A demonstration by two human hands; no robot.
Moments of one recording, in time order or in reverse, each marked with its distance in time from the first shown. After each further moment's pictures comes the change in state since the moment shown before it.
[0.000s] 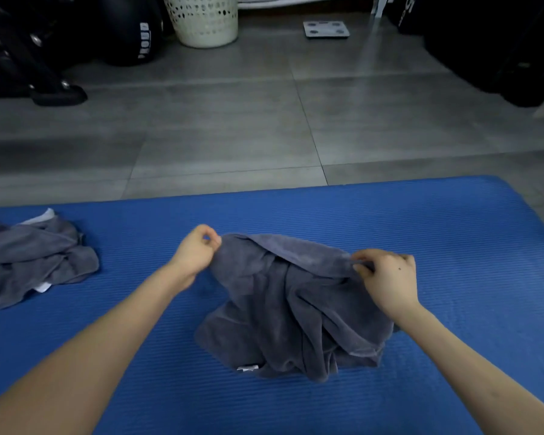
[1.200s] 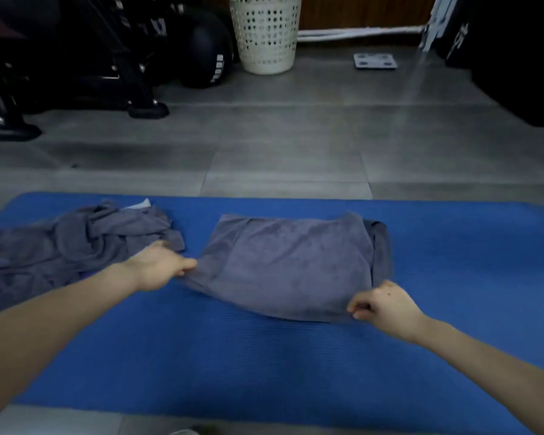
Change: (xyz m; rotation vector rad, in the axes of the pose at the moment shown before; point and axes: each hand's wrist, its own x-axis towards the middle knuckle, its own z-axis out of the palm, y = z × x) left_hand -0.087 -0.053 -0.222 1.477 -0.384 0.473; right_hand -0.068 -0.082 -0.018 -0.139 -0.474 -0.576
